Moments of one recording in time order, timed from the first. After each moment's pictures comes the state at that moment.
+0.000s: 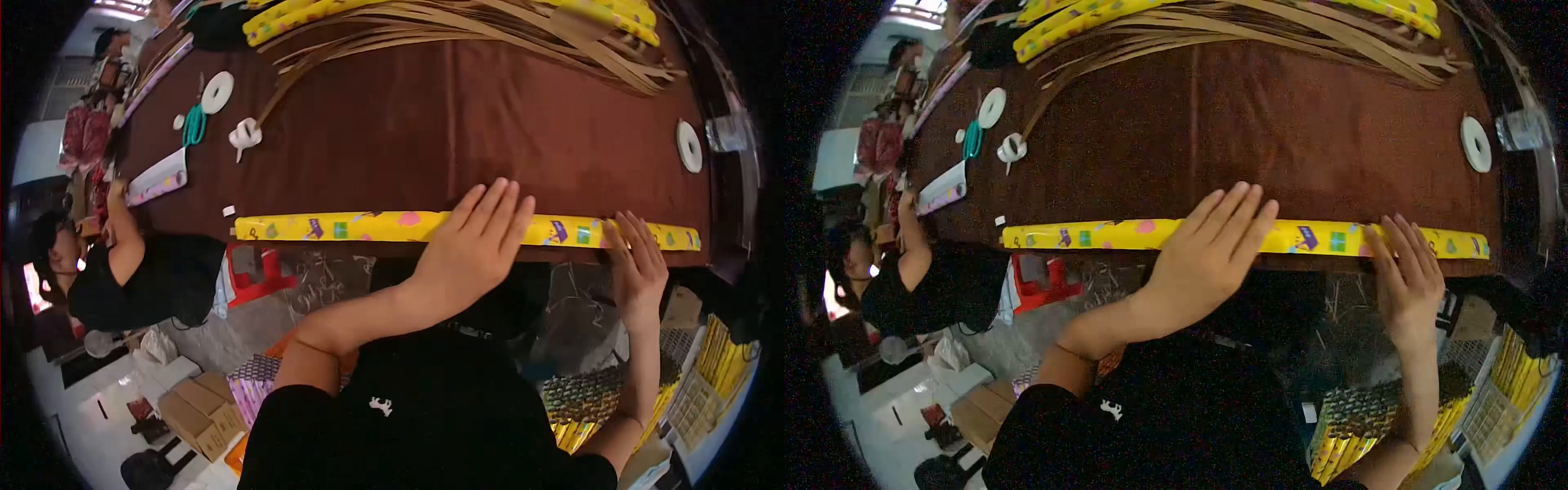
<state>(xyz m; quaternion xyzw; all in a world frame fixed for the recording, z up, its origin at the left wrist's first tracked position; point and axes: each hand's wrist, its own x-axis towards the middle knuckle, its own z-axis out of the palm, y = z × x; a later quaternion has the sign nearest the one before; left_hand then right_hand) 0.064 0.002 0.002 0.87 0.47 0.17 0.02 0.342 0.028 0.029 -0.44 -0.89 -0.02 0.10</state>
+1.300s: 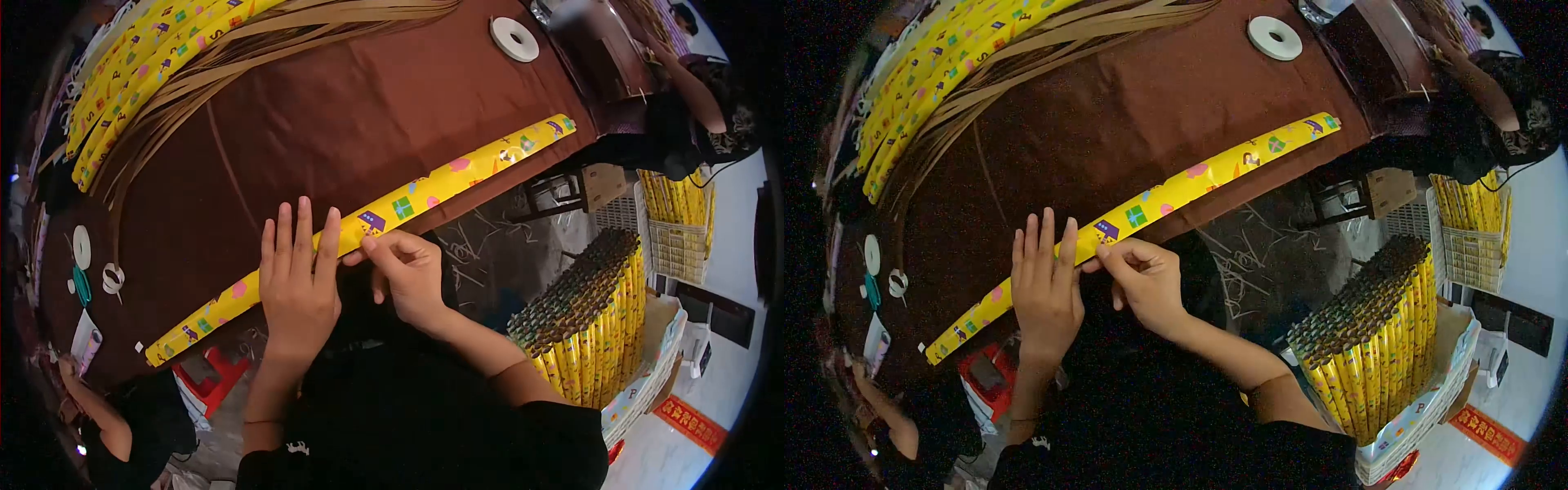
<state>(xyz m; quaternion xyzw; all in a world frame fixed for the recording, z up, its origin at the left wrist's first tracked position) 0.071 0.006 0.000 0.87 0.48 0.14 0.01 0.217 -0.025 -0.019 -0.51 -0.22 0.64 0.53</state>
